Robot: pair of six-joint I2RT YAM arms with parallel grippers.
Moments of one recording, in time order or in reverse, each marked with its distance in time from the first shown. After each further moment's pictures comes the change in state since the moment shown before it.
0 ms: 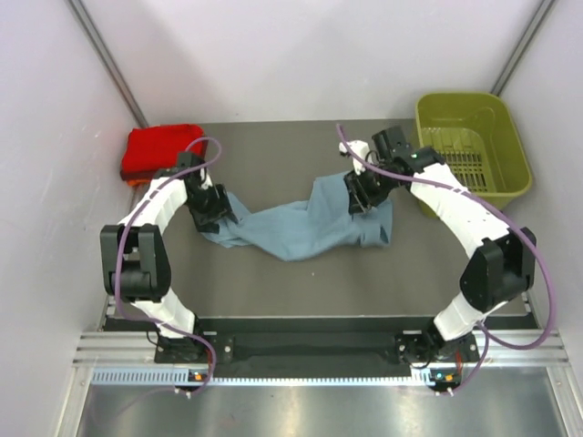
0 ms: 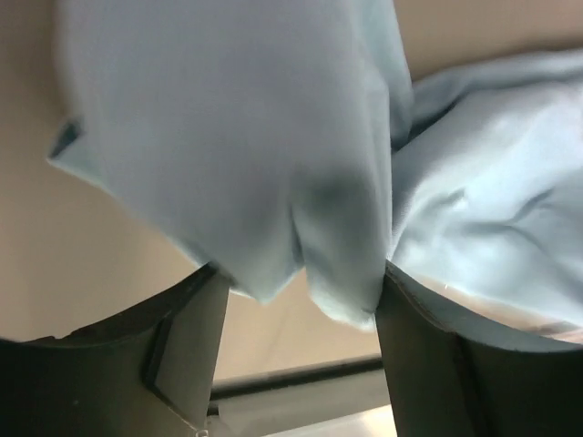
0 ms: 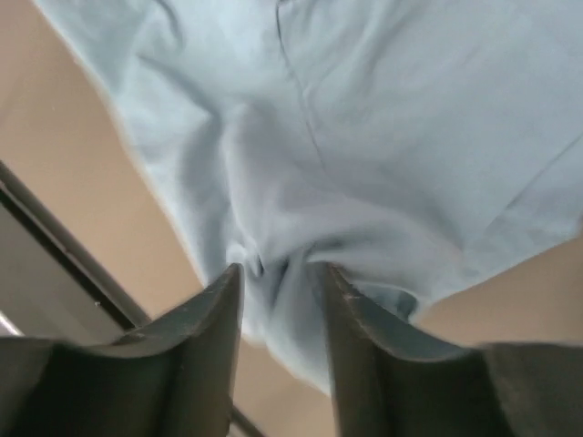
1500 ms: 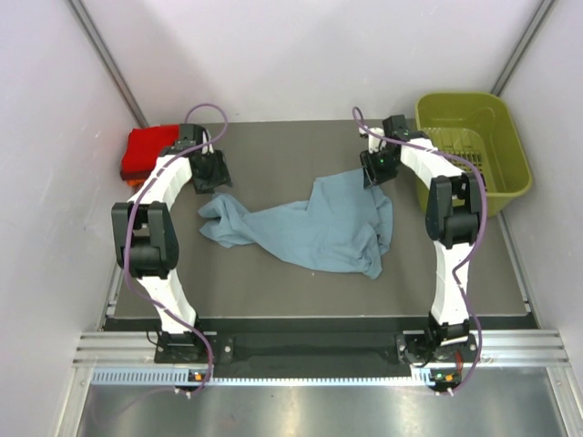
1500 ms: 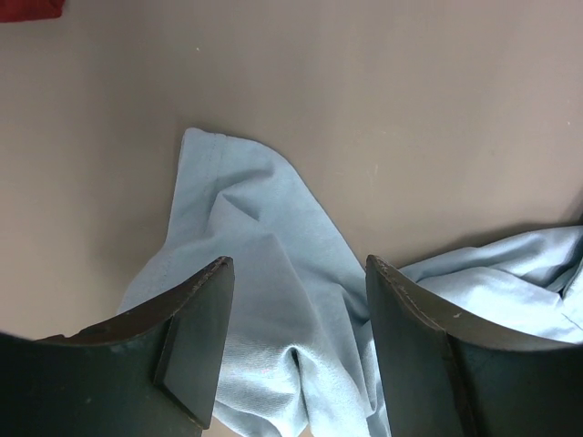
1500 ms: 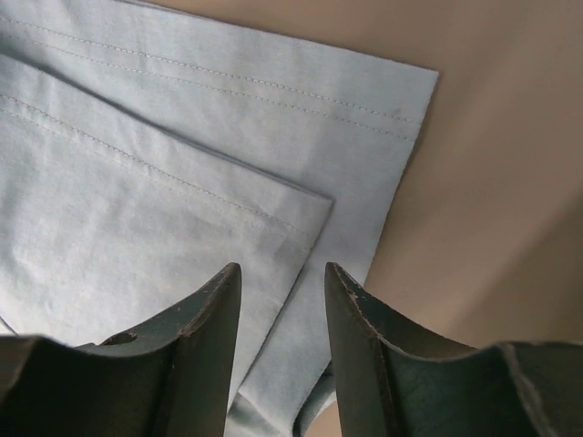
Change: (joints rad) left arm -0.005 0.209 0.277 0.160 -0.126 0.103; right arm -0.225 0.612 0.342 0.157 0.095 0.023
